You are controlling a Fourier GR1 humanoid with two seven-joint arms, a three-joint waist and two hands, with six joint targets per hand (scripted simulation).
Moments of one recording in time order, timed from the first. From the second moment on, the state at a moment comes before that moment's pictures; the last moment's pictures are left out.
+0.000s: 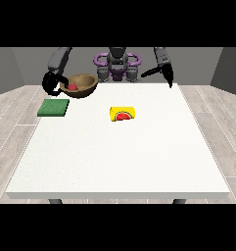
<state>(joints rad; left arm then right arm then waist) -0.47 0.14 0.14 -1.09 -0.21 0.10 -0.28 -0.63 -0.36 -0.26 -0.62 -0.20 0.06 0.08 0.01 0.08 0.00</state>
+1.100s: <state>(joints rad) -0.54 0.09 0.04 -1.41 -0.30 0.21 -0.26 -0.65 -0.75 -0.46 -0.40 -0.30 0.35 -0.22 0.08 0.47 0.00</state>
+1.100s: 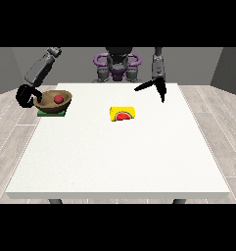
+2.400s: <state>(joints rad) -0.46 0.10 0.01 -1.65 -0.29 0.18 -0.13 -0.68 -0.83 -0.43 -0.29 -0.23 0.33 -0.20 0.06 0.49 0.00</state>
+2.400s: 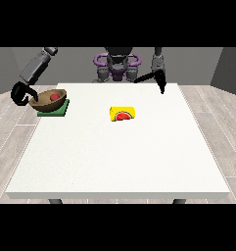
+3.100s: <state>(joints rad) -0.40 0.10 -0.01 -1.76 -0.29 0.17 -0.08 -0.72 -0.94 -0.42 -0.29 -0.20 0.31 -0.15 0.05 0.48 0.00</state>
